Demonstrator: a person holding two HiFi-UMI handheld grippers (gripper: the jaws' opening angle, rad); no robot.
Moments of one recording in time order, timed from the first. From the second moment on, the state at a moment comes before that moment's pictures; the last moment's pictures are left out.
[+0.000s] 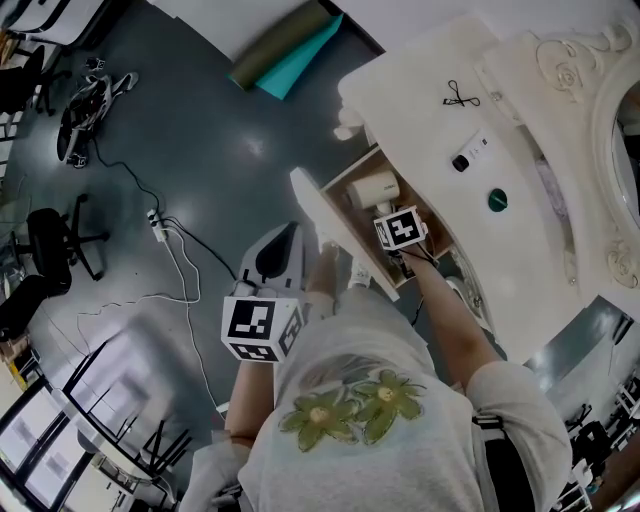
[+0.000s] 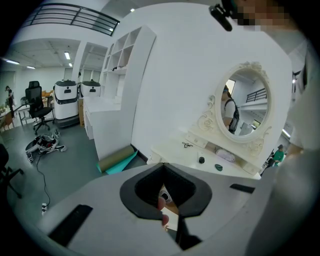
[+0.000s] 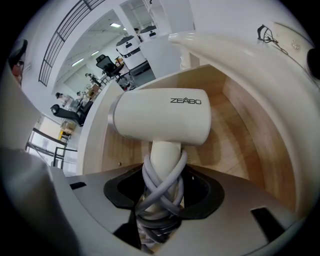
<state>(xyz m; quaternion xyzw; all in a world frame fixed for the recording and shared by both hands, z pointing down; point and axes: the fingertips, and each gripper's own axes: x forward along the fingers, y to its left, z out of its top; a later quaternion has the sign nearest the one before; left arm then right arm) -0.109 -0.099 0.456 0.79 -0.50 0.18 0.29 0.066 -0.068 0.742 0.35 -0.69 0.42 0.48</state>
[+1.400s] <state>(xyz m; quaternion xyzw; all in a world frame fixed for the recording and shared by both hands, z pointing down) -0.102 -0.119 0.473 0.79 -0.49 0.19 0.31 0.065 -0.064 0.769 0.33 -0.68 0.40 0.51</state>
